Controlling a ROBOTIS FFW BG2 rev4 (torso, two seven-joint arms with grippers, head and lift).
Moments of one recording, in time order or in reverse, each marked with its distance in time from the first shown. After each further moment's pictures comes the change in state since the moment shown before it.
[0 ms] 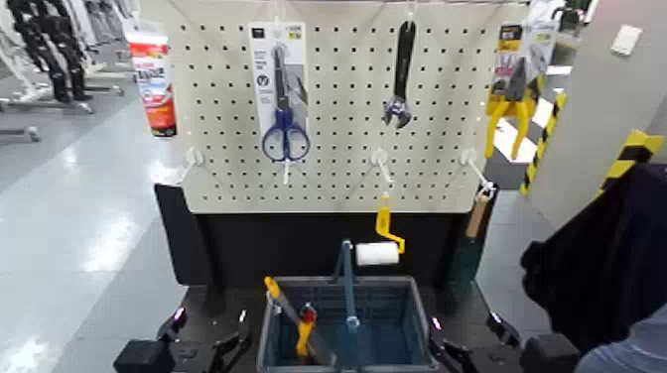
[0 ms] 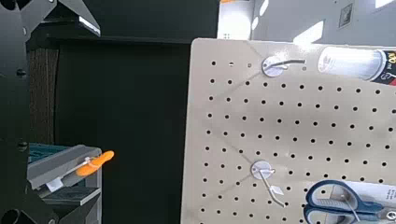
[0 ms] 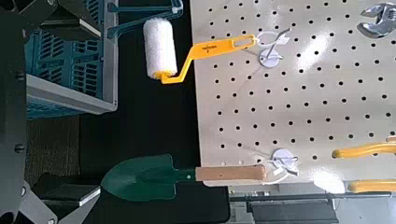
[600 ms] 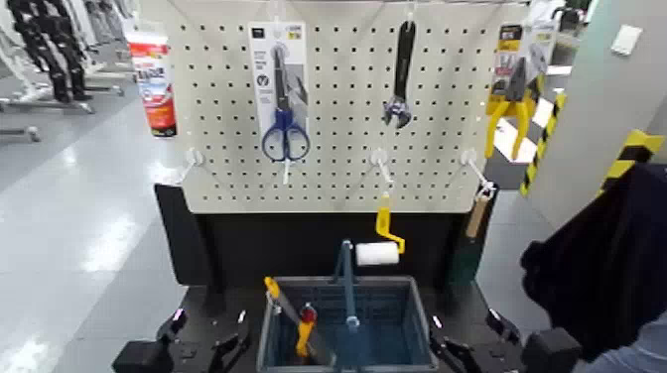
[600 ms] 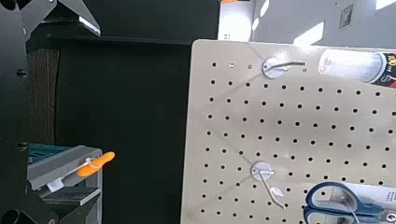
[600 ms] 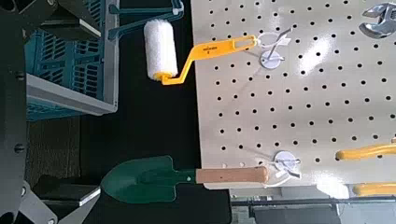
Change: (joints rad) left arm 0.002 0.000 0.002 0.000 0.005 -0.001 0.000; right arm -0.012 0.001 -0.017 -0.004 -0.002 0.029 0.047
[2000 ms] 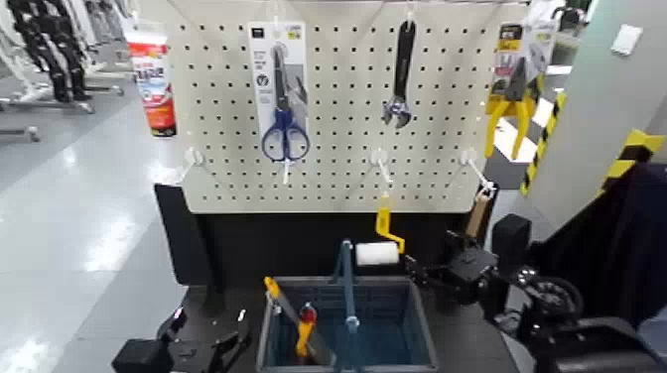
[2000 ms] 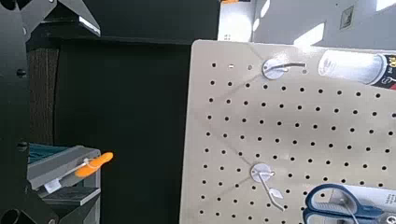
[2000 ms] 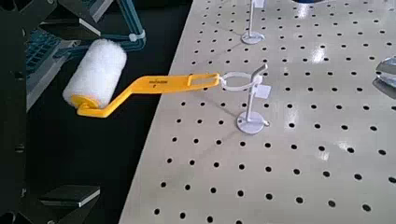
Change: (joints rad) left arm -0.005 0.000 0.000 0.000 0.005 0.003 0.000; right arm -0.425 -0.138 0.044 0.171 0.049 0.242 0.394
